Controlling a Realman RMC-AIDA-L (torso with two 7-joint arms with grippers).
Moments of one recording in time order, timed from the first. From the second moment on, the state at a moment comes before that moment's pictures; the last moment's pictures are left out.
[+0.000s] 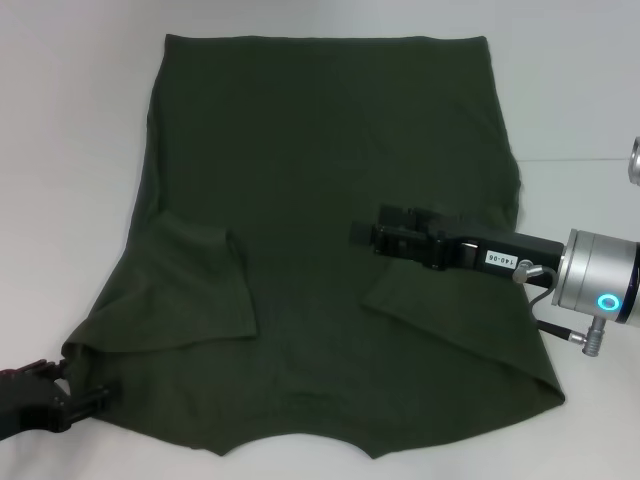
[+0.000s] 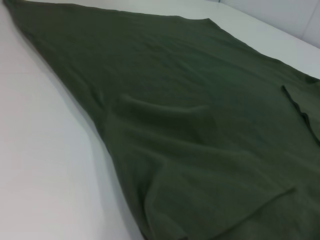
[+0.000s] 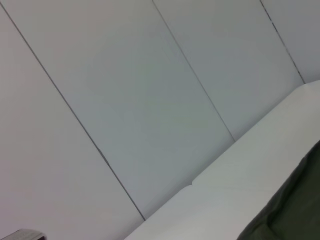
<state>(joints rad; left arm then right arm) -0.27 -2.14 0.60 0.80 2.07 1.24 -1.48 0.70 2.09 -0.65 -0.39 -1.78 -1.40 1.54</state>
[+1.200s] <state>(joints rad) -0.27 -2.15 0.60 0.86 2.07 1.31 -1.52 0.66 2.08 -0.66 -0.43 -1.79 -1.43 1.59</state>
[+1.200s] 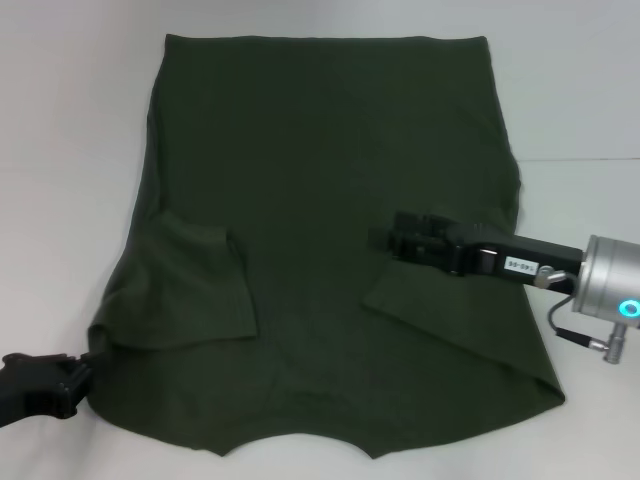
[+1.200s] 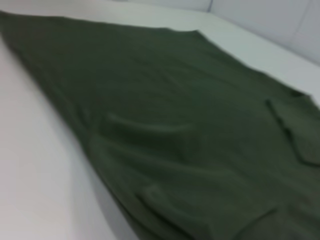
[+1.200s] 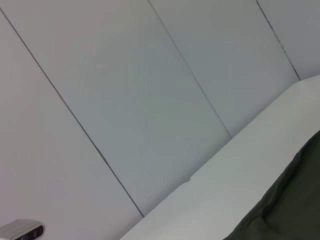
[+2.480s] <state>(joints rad) -0.29 -2.16 0.60 0.89 2.07 1.44 -1.55 0.42 1.99 -0.63 -0.75 -2.20 -1.48 2.31</state>
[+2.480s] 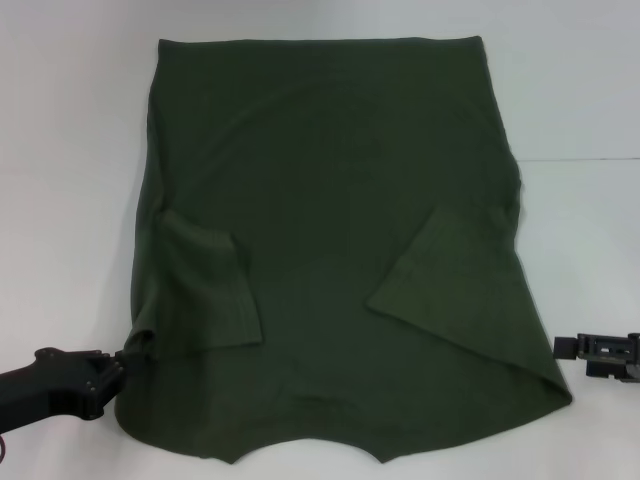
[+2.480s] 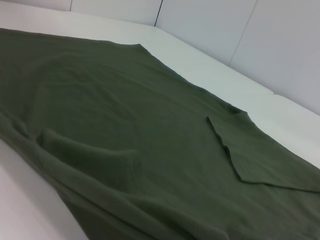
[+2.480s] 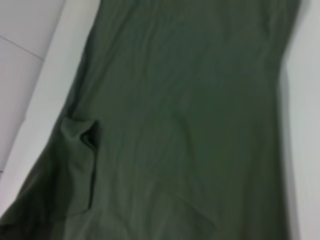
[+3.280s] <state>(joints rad) -0.30 -2.16 0.60 0.88 2.07 1.43 -1.55 0.44 2.01 -0.63 -0.71 -2.26 -1.41 2.30</state>
